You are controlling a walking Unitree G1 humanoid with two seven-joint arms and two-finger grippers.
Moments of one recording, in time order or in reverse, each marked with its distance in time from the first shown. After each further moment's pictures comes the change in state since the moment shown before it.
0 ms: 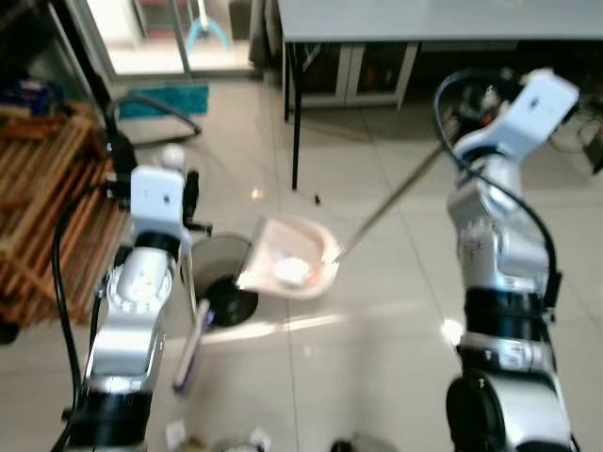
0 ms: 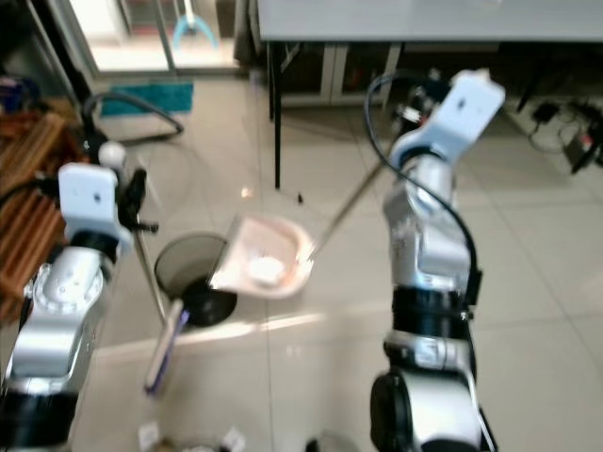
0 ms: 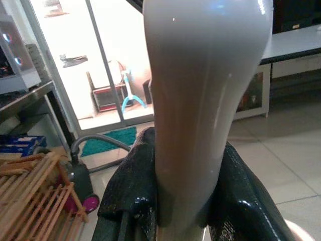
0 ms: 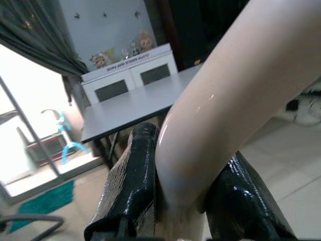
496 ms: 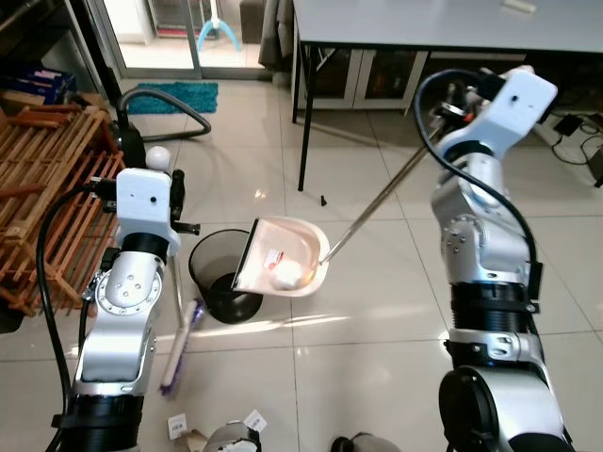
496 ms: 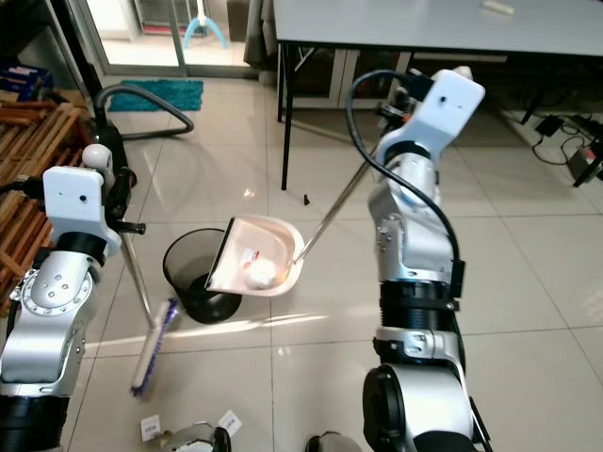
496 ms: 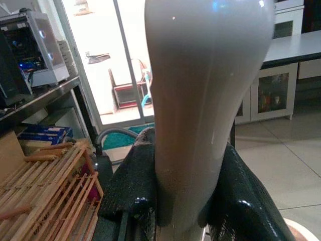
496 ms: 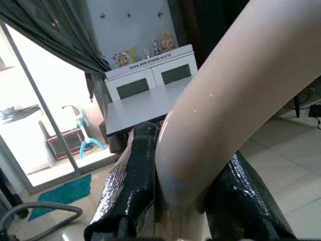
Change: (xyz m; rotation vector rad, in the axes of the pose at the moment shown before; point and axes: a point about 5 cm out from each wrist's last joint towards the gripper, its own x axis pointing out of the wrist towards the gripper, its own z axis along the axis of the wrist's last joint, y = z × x) left arm -0.005 0.013 -0.004 0.025 0.019 0.055; right arm 0.004 0.019 -0.011 0.020 0.012 0.040
